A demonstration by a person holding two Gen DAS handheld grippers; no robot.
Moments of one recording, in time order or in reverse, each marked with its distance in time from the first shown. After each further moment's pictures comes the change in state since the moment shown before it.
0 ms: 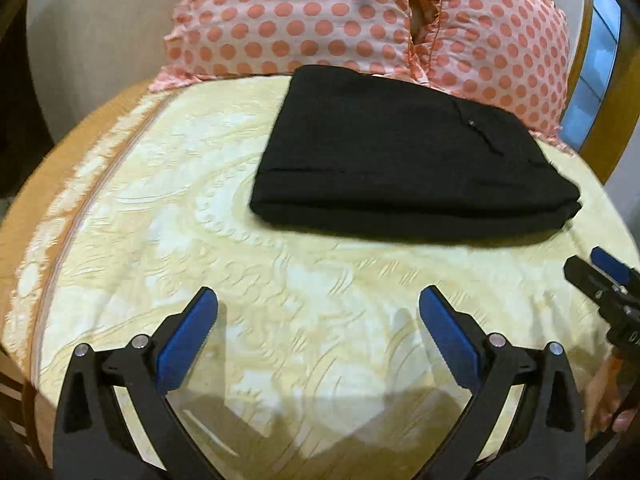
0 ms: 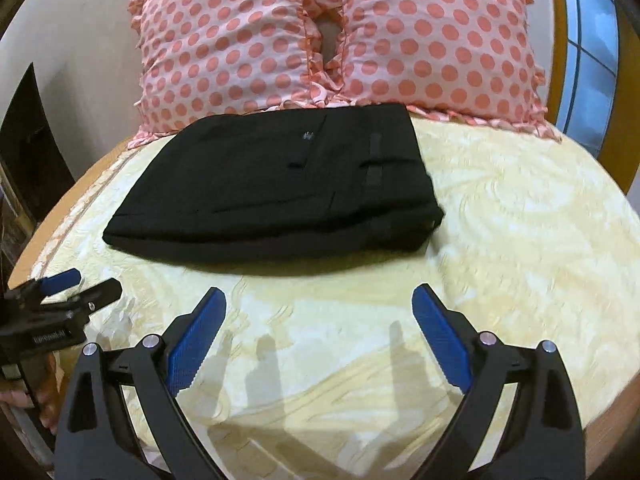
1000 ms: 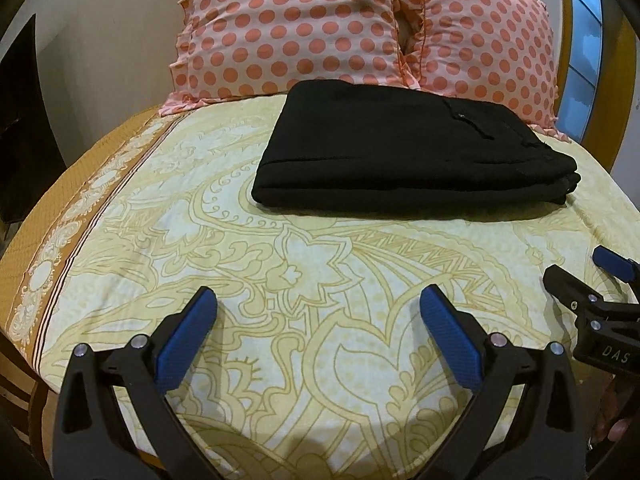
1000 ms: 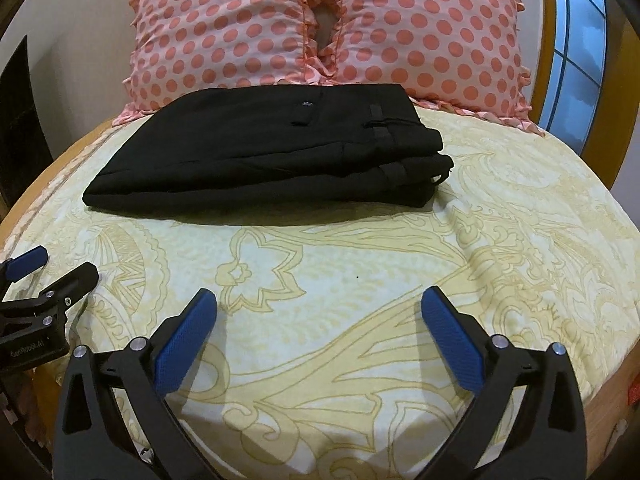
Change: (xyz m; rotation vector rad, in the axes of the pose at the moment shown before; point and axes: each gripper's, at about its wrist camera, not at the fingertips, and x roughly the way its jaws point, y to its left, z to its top) left arm -0.007 -0.009 -0.025 0.055 -0.106 0.031; right arm 0.005 0.016 -0.030 -0.046 -0.018 -0.101
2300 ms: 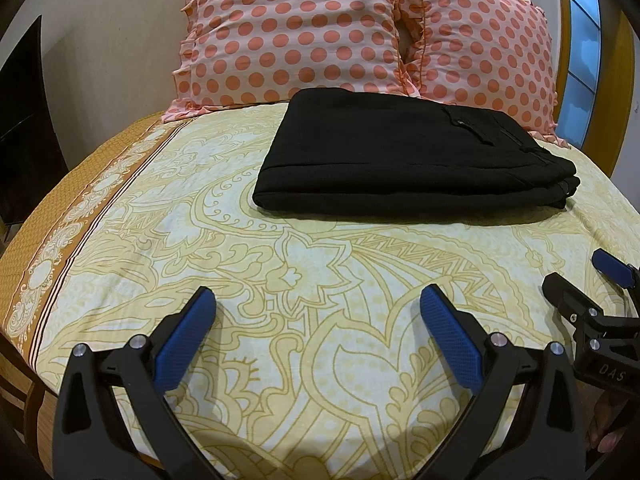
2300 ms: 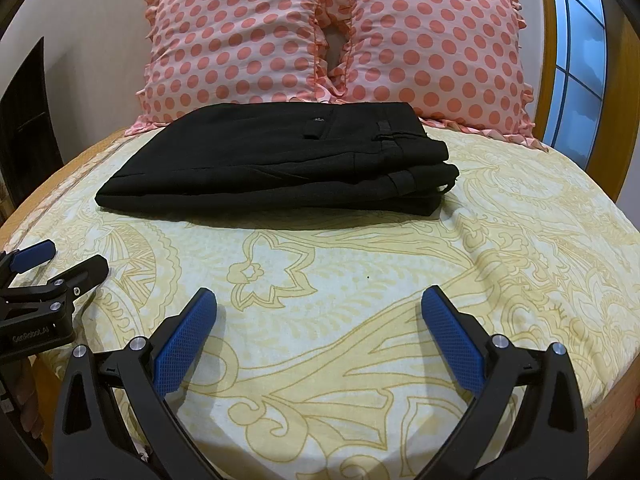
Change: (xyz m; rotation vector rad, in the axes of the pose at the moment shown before) left arm 0.000 0.000 -0.004 0.001 -0.033 -0.003; right arm -0.004 0.005 -0.011 -0.017 -0.083 0.021
